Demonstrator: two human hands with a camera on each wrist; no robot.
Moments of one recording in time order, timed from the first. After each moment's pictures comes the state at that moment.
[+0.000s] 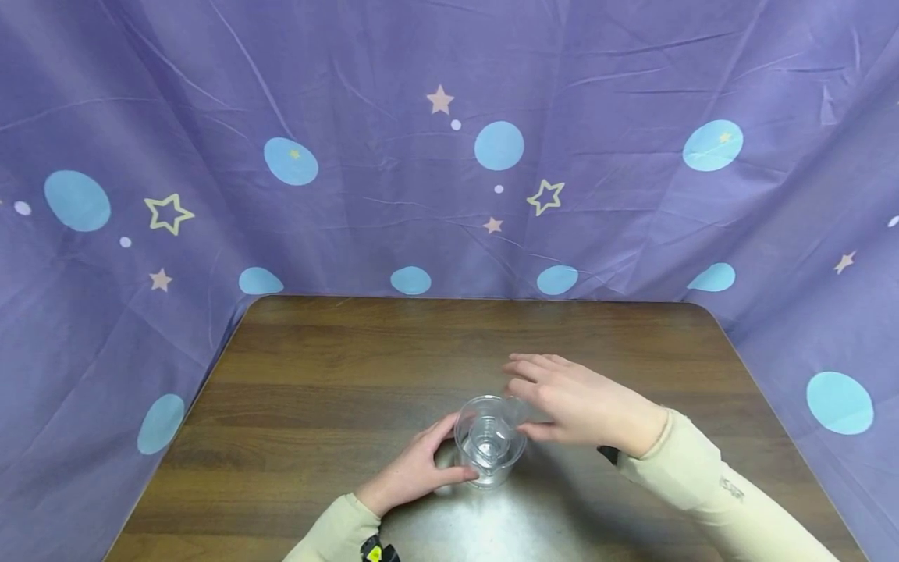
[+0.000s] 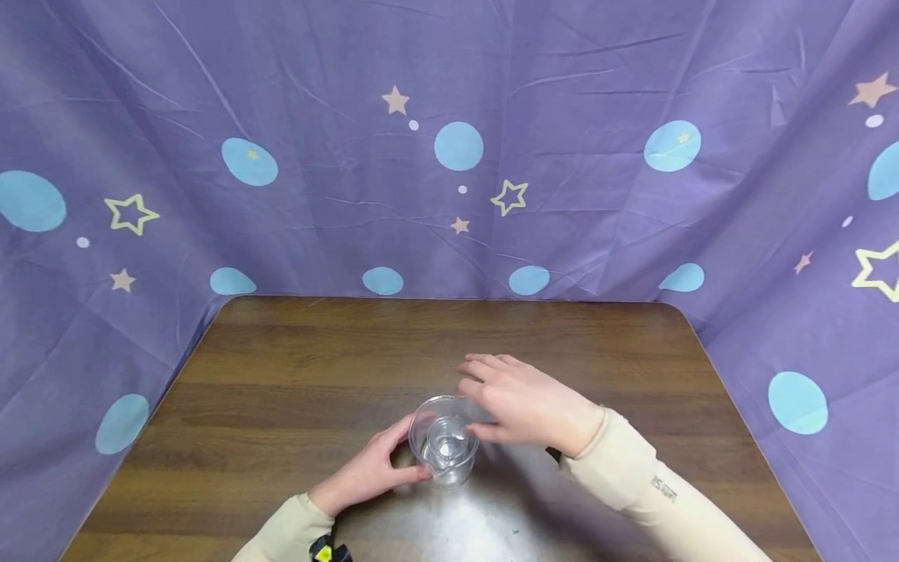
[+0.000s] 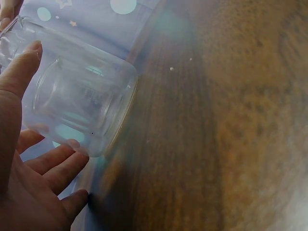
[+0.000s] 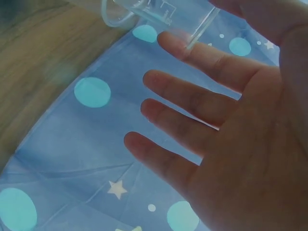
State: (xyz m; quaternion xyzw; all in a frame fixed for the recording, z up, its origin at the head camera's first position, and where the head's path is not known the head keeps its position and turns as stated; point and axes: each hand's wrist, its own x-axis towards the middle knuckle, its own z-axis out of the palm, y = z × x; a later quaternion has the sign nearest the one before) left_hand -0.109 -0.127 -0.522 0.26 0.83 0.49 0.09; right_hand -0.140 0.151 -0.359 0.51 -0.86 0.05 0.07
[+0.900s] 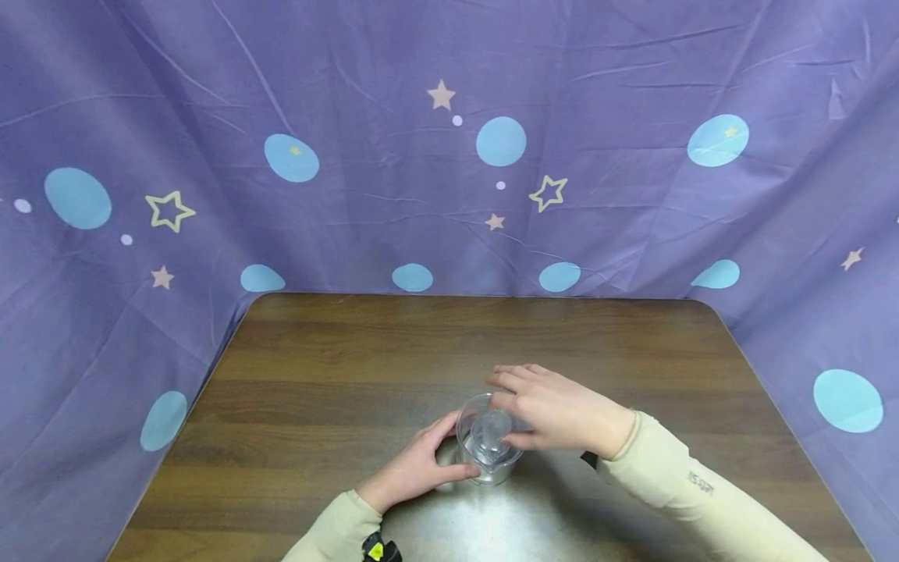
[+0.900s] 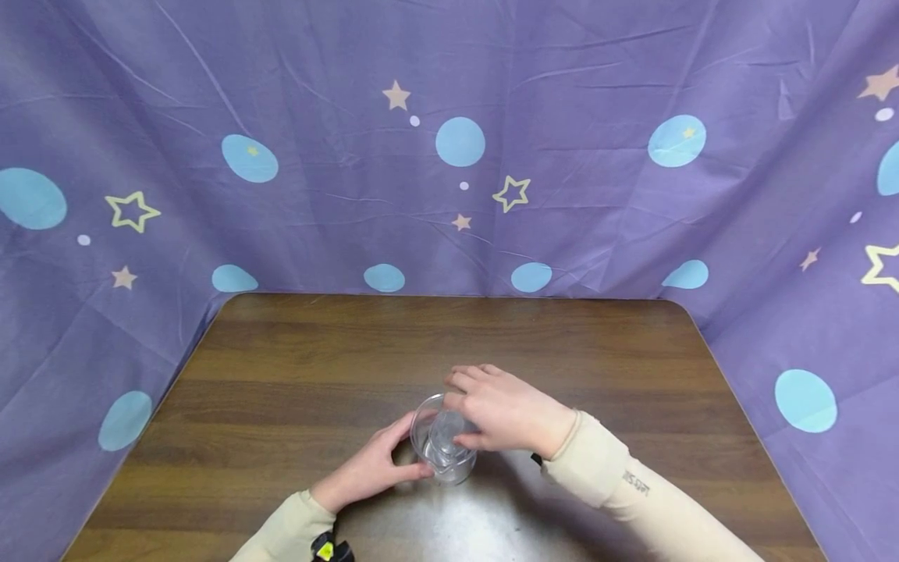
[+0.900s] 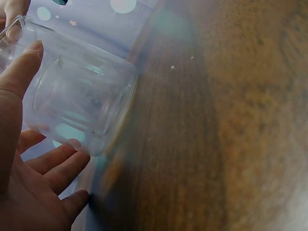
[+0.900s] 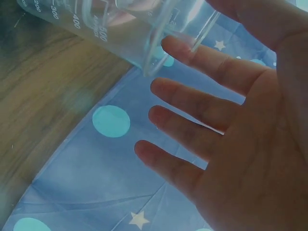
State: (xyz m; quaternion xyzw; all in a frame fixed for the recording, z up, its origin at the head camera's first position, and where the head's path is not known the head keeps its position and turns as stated) left_hand -0.110 -0.126 -0.520 0.26 0.83 0.48 0.11; right_hand -0.142 0.131 -0.384 0.52 -0.85 0.01 0.06
